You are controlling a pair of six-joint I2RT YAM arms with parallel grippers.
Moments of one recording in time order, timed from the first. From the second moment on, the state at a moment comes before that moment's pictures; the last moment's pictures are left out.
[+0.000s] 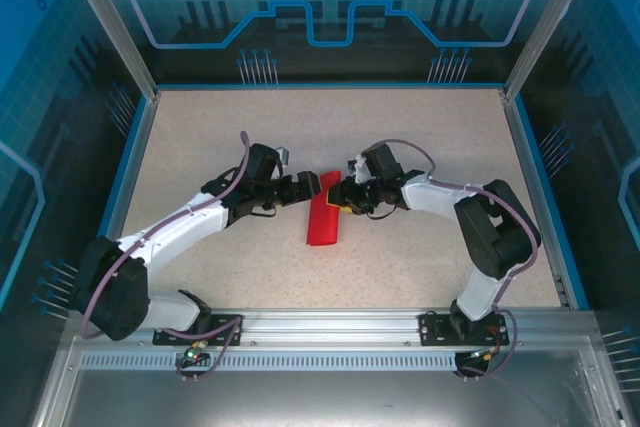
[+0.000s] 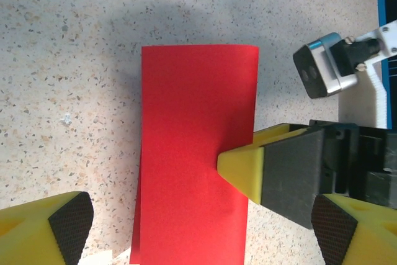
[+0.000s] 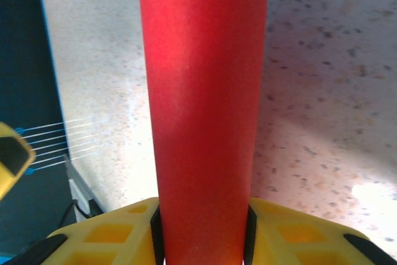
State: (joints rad) left arm -0.50 1.35 0.88 -0.33 0.22 -0.76; right arm 0.51 1.75 0.96 -0.15 -0.60 0.78
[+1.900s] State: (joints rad) left arm -0.50 1.45 0.88 -0.28 0.29 -0.74; right arm 0.55 1.76 1.02 -0.47 -0.16 0.83
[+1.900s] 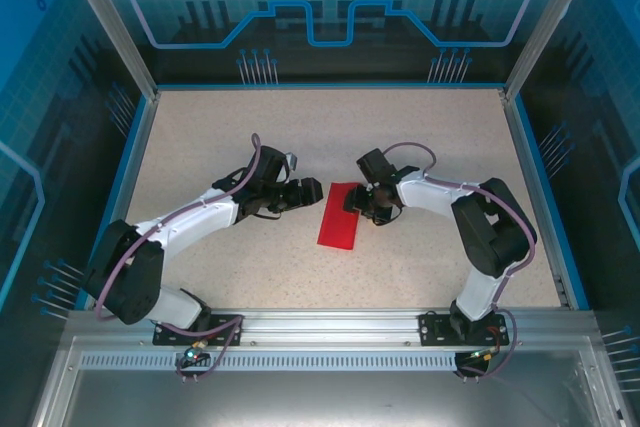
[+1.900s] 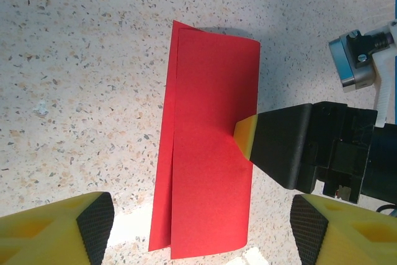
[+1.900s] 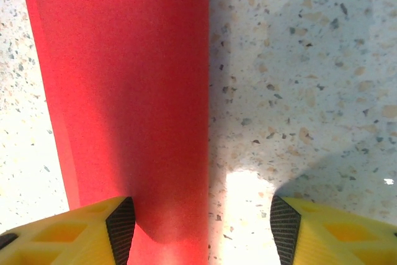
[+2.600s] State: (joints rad) left arm -0.50 1.46 0.88 -0.28 0.29 -0.74; right arm 0.58 1.79 1.05 -0.48 -0.10 0.89
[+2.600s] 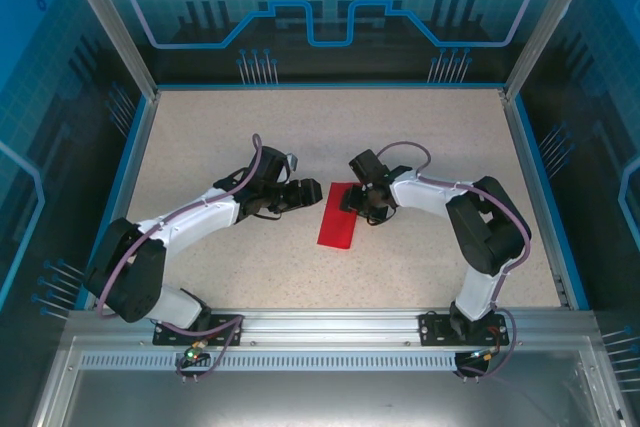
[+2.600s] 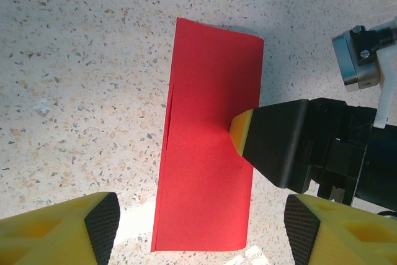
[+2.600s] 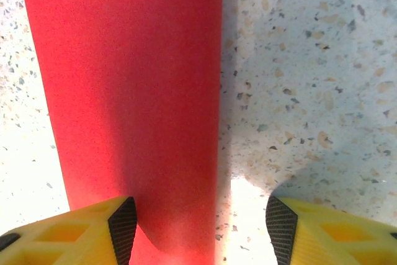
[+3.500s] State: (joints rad) left arm -0.50 1.47 0.88 -0.28 0.29 -0.74; right arm 0.60 1.81 1.08 -0.51 -0.05 0.90
